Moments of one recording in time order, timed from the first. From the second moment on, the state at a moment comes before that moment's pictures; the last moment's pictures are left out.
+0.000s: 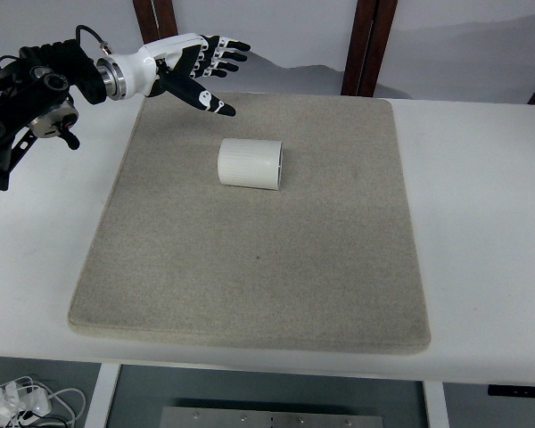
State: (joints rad) left arm -1.16 0.43 -0.48 -0.84 0.86 -0.41 -0.09; right arm 0.01 0.00 -0.01 0.19 -0.03 -0.01 -0.03
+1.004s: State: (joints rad) left arm -1.23 0.37 -0.28 -0.93 1.27 -0.40 0.00; right arm 0.01 0.00 -0.01 0.19 -0.03 -0.01 -0.03
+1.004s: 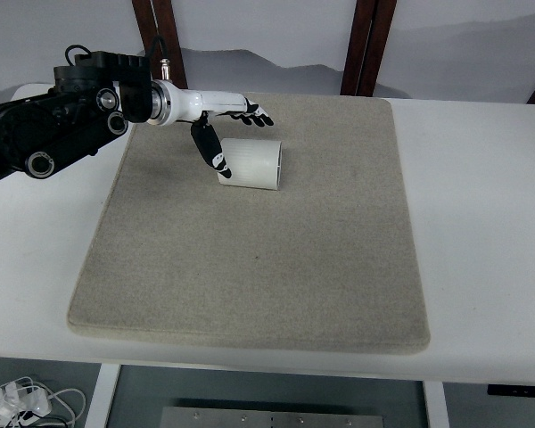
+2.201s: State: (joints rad) left arm -1.20 0.23 -0.27 -0.80 1.31 -0.36 0.00; right arm 0.01 0.00 -0.01 0.19 -0.03 -0.01 -0.03
